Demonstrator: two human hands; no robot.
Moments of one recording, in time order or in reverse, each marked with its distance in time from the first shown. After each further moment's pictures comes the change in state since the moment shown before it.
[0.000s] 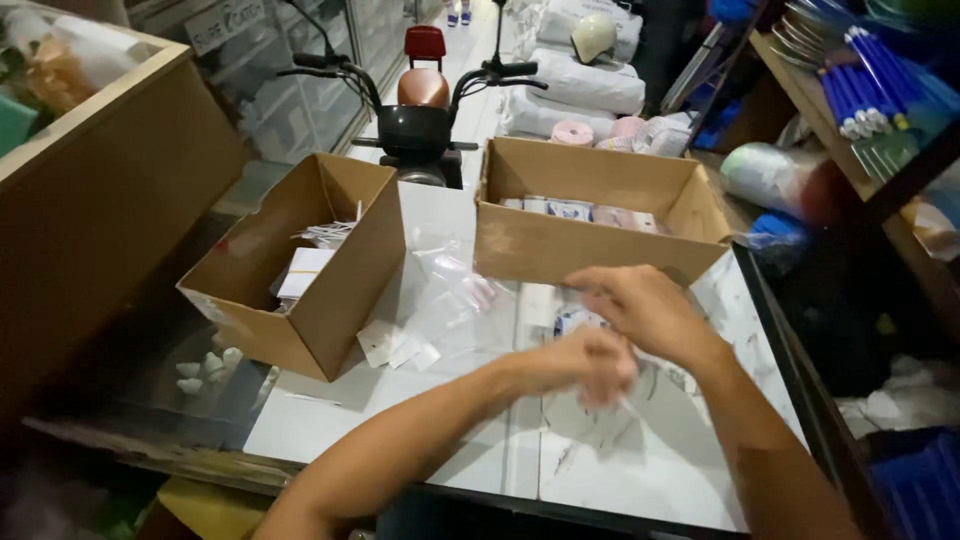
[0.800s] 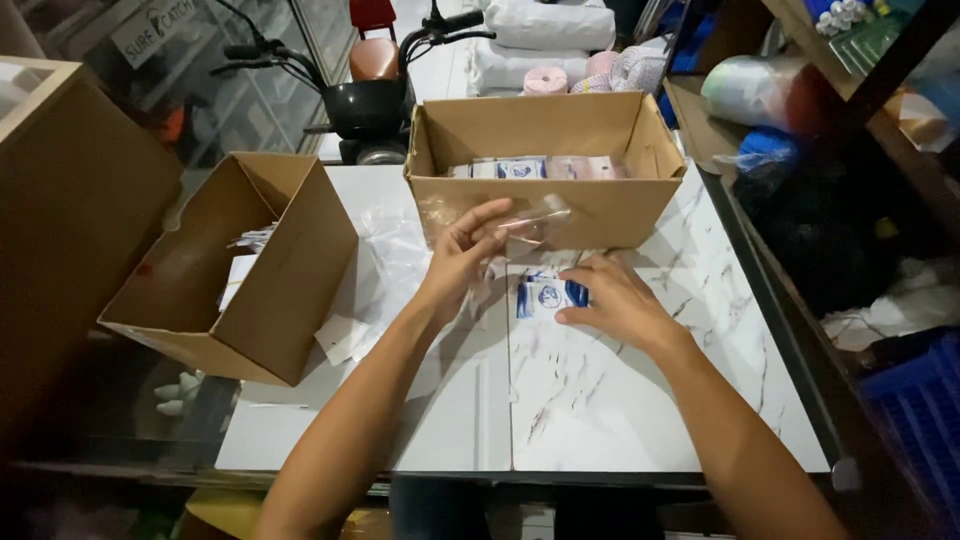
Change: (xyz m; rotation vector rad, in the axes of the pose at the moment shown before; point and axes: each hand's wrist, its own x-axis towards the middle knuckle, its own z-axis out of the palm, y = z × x) left_hand -0.017 0.061 -0.045 0.095 0.688 0.312; right_hand -0.014 0.117 0.089 0.032 -0.040 0.060
